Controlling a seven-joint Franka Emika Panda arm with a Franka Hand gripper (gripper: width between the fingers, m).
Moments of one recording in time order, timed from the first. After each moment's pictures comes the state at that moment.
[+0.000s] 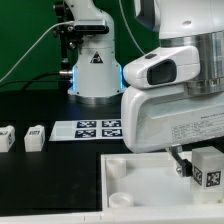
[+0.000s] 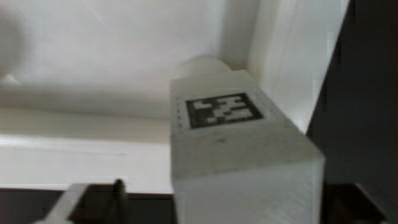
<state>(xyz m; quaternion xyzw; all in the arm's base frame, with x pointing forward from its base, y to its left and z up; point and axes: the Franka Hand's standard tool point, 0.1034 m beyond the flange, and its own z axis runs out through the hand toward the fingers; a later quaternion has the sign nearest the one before) 0.640 0.117 0.073 -1.00 -0.02 -0.05 0.06</state>
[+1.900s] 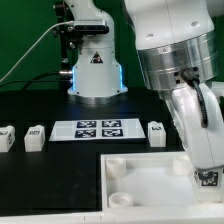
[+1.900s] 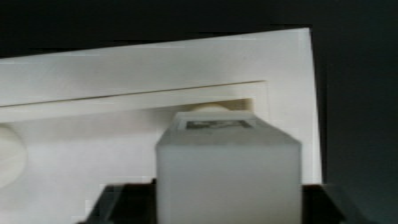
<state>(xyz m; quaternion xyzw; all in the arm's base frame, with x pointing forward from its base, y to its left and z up) 0.629 0.108 0.069 -0.68 0.72 0.06 0.10</state>
